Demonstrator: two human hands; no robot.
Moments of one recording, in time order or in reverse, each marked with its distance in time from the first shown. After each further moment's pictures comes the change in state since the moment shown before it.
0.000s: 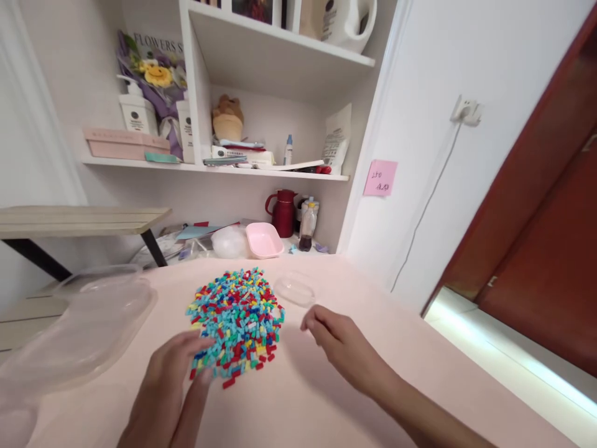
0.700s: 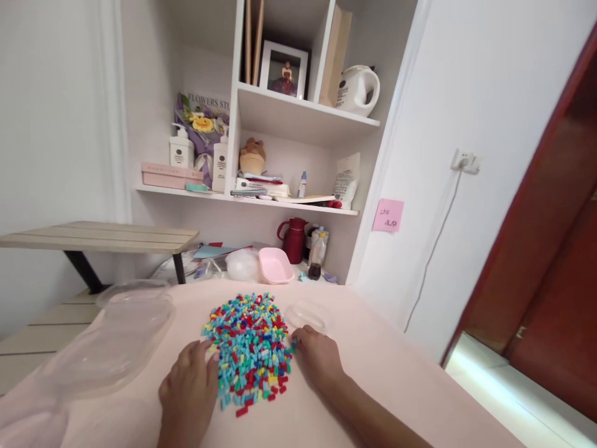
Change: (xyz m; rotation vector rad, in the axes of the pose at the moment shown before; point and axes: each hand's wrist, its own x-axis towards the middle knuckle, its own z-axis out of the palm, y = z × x) left_hand 0.038 -0.062 0.046 0.441 -0.032 -0.277; right_hand 0.073 0.044 0.062 -0.724 0.013 -0.070
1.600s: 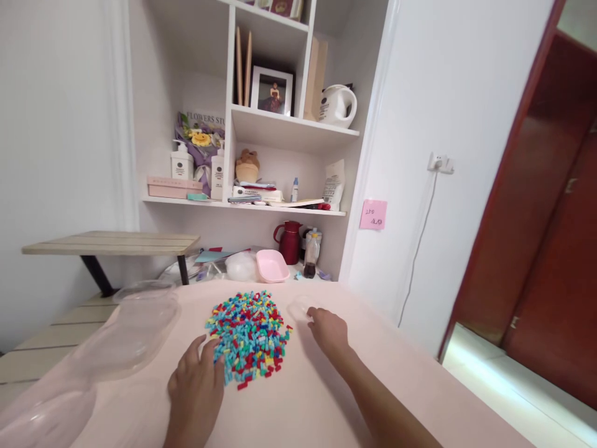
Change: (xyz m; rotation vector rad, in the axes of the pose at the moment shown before) left_hand -0.026 0.005 -0.022 0.036 0.024 0.116; right_hand 0.001 0.021 -0.037 -0.174 -0.009 0.226
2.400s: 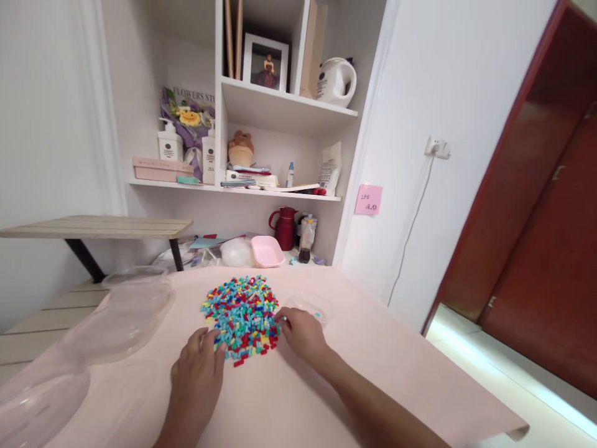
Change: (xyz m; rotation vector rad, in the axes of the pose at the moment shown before) left_hand -0.015 -0.001 0.006 -0.010 -0.097 0.064; right_hand -0.055 -0.044 -0.005 0.395 0.003 -0.205
